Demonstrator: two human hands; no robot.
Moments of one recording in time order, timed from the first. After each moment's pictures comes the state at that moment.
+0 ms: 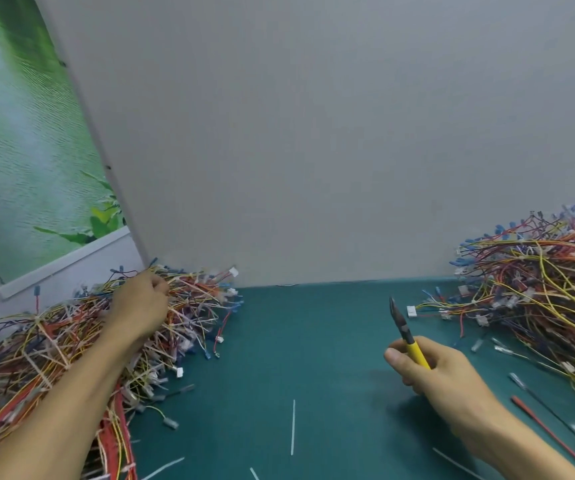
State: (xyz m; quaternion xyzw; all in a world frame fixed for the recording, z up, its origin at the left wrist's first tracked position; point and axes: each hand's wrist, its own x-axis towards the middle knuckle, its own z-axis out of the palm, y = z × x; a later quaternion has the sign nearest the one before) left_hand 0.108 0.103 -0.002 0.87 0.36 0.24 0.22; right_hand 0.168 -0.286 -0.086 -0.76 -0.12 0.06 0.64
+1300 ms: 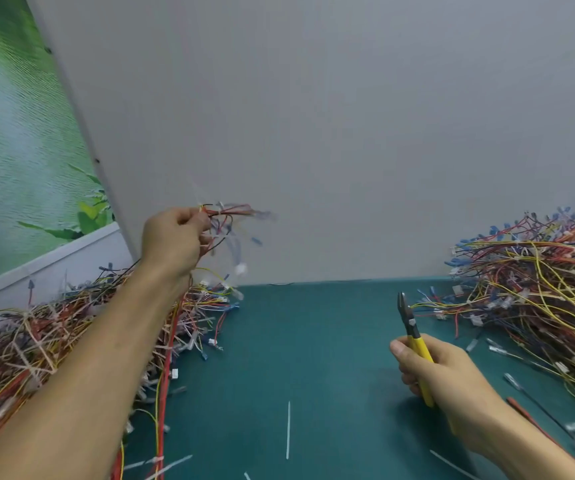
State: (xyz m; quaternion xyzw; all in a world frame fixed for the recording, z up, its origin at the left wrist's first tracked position) left_hand 0.157 0.037 0.062 0.70 0.19 0.39 0.56; right_hand 0.175 -0.287 -0.085 -0.73 -0.08 0.09 0.67
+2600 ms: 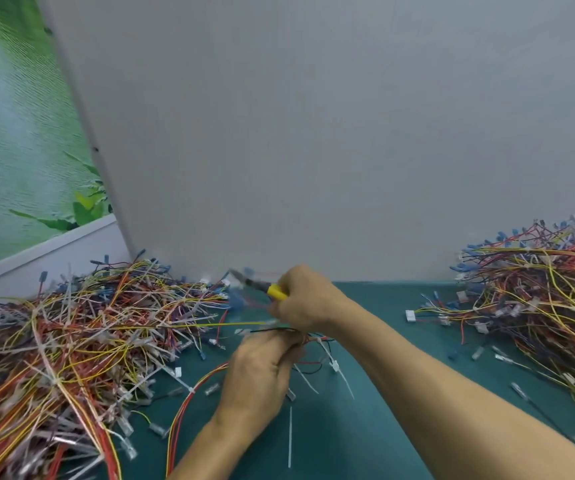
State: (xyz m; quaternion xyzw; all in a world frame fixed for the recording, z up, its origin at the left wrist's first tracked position) left_hand 0.110 -0.045 -0.080 0.88 -0.06 0.38 0.26; right_hand 0.194 -0.131 0.013 -0.90 -0.29 0.05 0.31
